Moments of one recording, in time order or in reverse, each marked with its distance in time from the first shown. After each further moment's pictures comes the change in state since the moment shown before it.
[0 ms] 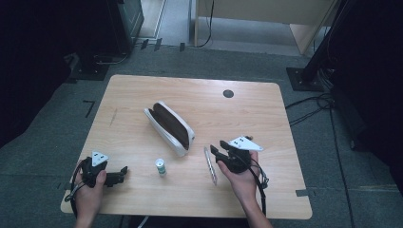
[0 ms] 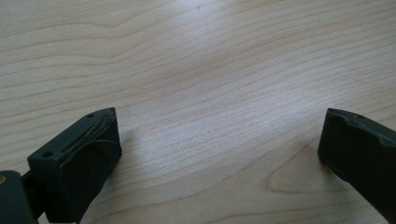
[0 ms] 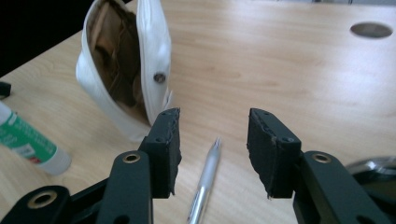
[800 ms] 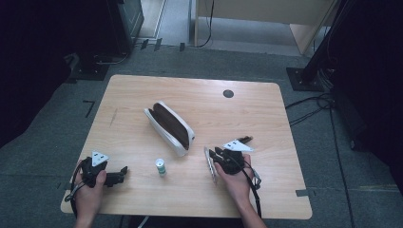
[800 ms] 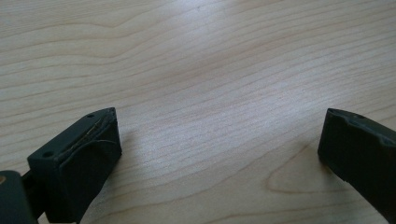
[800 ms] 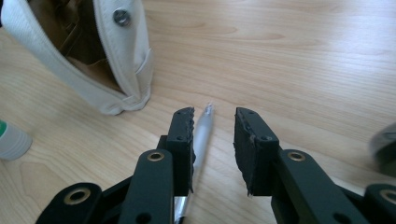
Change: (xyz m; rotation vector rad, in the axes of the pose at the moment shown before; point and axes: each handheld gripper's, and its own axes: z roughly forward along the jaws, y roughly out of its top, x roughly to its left) left arm 0.000 0.000 0.000 0.000 0.000 0.000; right arm -0.011 -0.025 0.032 0.087 -0.024 0.046
